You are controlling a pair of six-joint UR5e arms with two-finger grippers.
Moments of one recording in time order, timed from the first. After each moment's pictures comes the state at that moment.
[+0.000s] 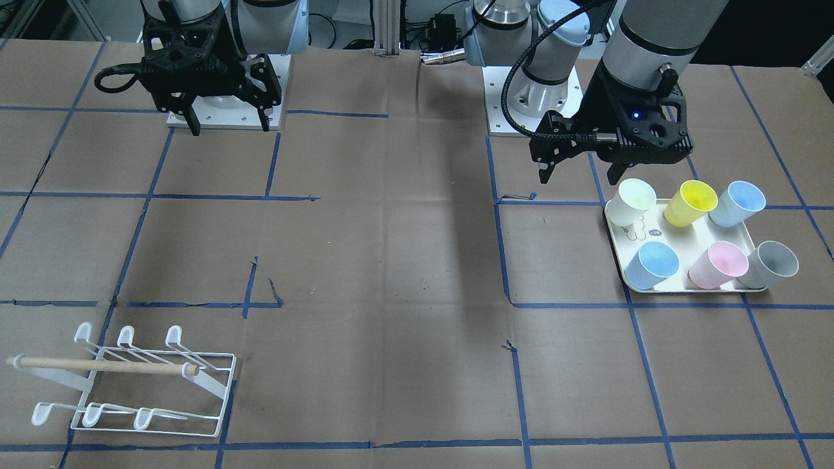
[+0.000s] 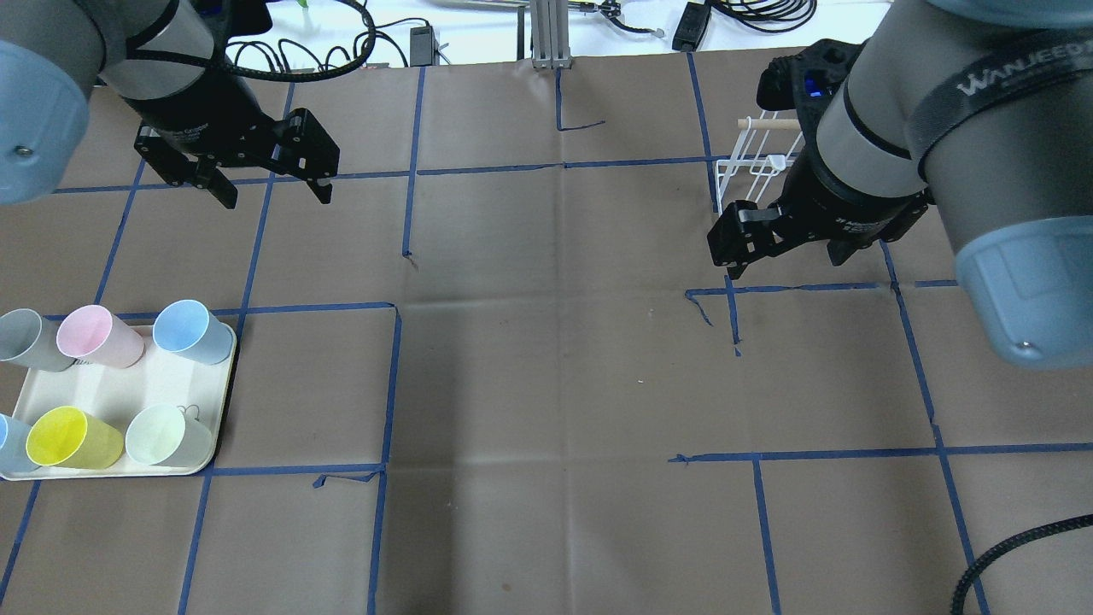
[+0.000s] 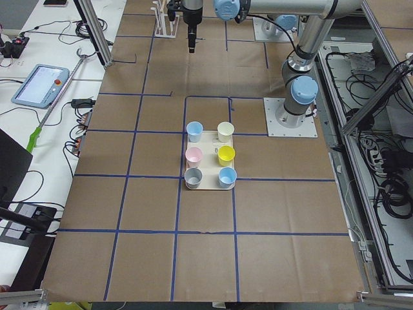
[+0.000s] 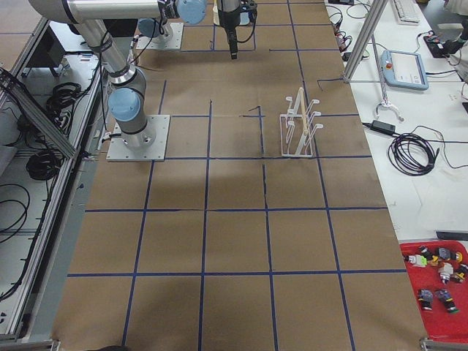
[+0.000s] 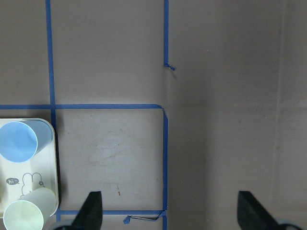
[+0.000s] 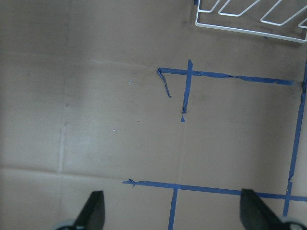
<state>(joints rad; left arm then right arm) -1.54 -1.57 -1.56 -1.53 1.57 0.03 1.65 -1.76 1.78 -1.68 -1.56 -0.03</state>
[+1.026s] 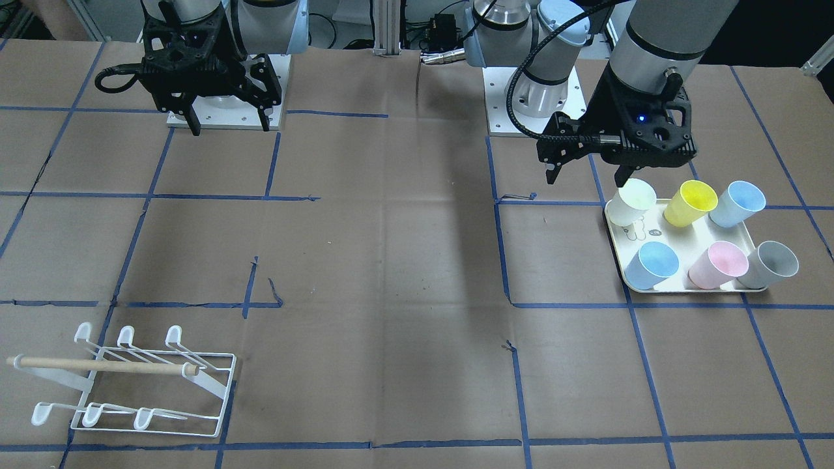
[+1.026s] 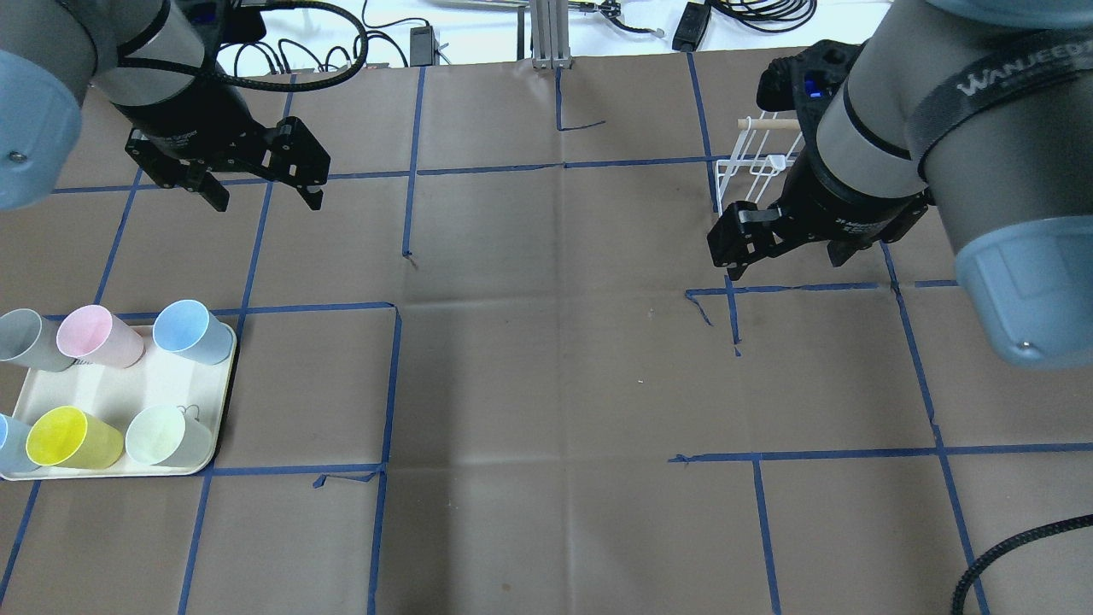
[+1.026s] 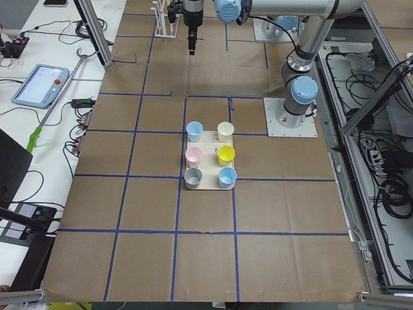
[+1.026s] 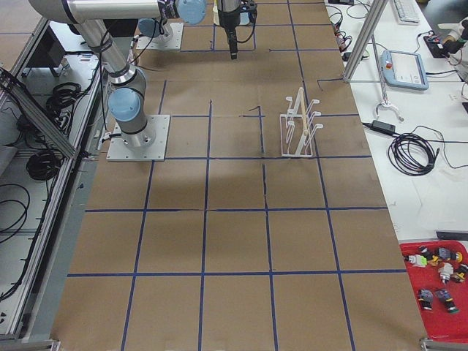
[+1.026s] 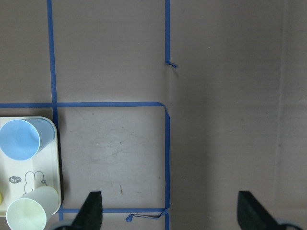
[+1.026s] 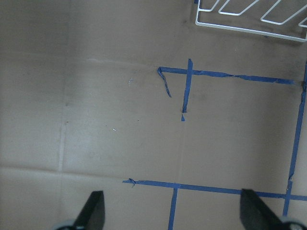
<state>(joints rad) -1.52 -1.57 -1.58 -1.52 1.58 0.12 1.65 -1.76 1.78 -1.68 -1.56 -0.03</state>
